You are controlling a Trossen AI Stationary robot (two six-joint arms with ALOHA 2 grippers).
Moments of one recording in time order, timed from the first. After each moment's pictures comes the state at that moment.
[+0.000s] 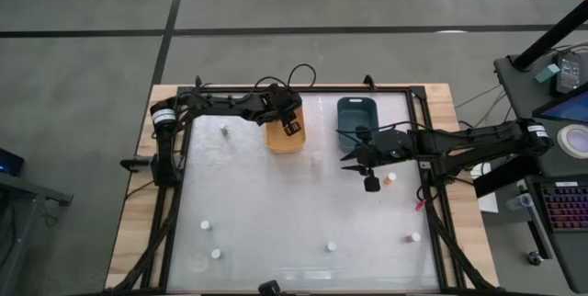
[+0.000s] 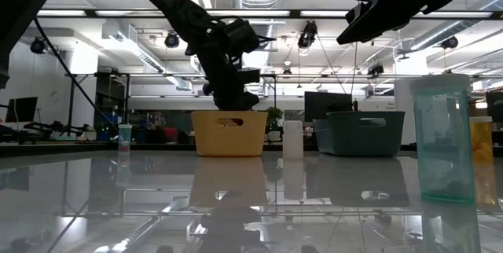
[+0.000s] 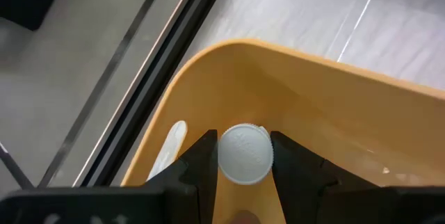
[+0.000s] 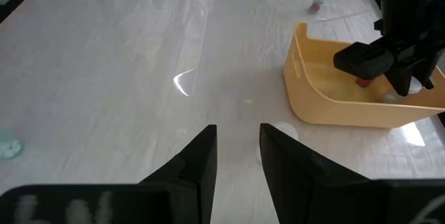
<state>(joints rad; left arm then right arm) 0.41 1.91 1.32 -0.30 -0.38 0.08 0.03 1.04 0.69 -0.22 -0.02 -0.16</state>
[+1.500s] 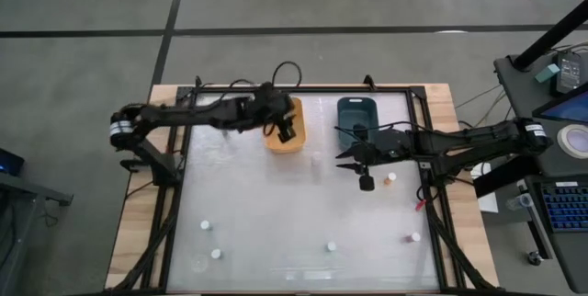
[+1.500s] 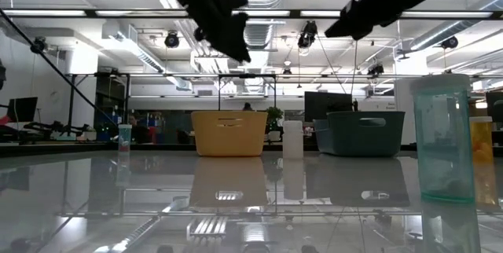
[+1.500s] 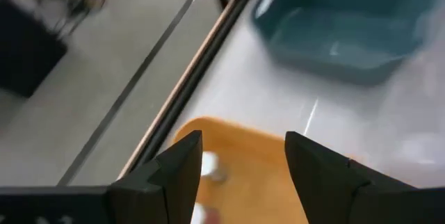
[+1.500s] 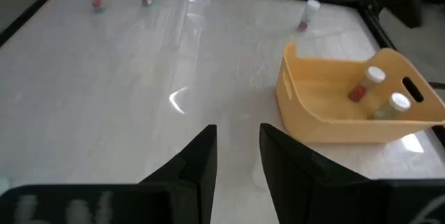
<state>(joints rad) 0.22 1.54 1.24 -0.32 -0.38 0.06 0.03 1.08 0.69 -0.10 0.00 -0.12</state>
